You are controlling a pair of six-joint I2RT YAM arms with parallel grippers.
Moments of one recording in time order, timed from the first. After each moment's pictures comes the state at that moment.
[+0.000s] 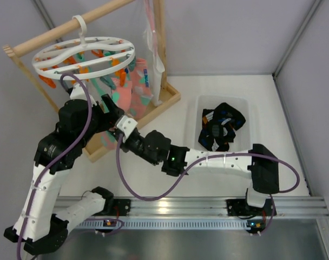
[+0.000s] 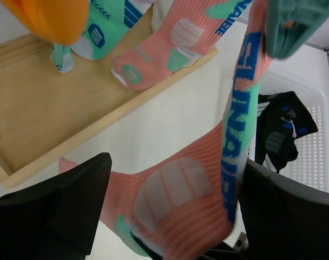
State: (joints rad) left arm -0.43 0.92 1.49 -0.99 -0.26 -0.55; right arm 1.37 1.76 1.41 0.49 0.33 -0.19
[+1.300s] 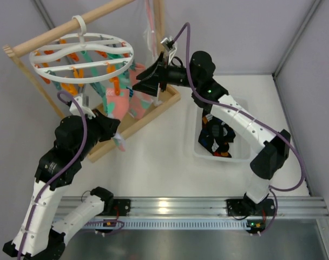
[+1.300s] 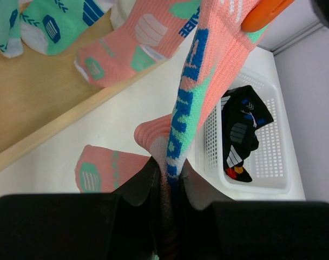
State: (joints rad) left arm -0.43 0.75 1.25 -0.82 -0.14 -0.61; right arm 0.73 1.74 1.81 0.17 -0.73 0.52
